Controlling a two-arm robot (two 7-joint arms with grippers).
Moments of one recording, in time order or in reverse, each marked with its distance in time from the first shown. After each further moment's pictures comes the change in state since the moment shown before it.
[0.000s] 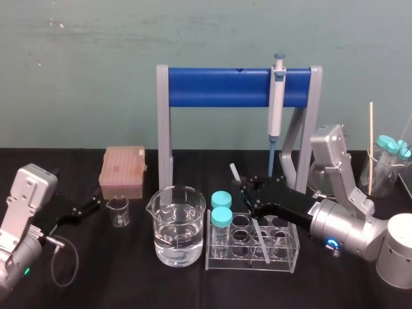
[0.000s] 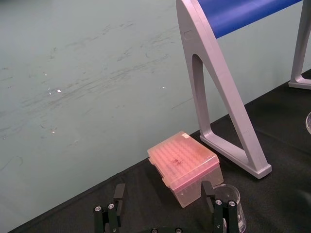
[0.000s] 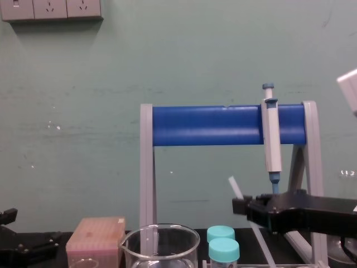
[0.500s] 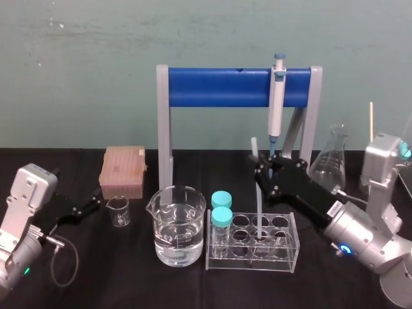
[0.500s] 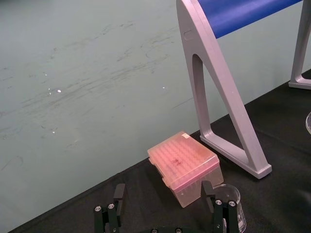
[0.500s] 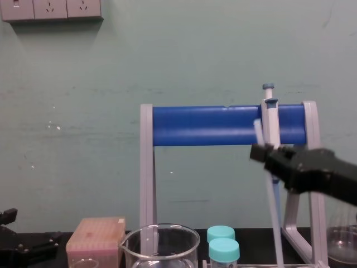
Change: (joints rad) left arm 0.000 0.000 0.000 0.000 0.000 0.000 0.000; right arm -0.136 -0.039 0.128 -0.074 0.045 -0.287 0.022
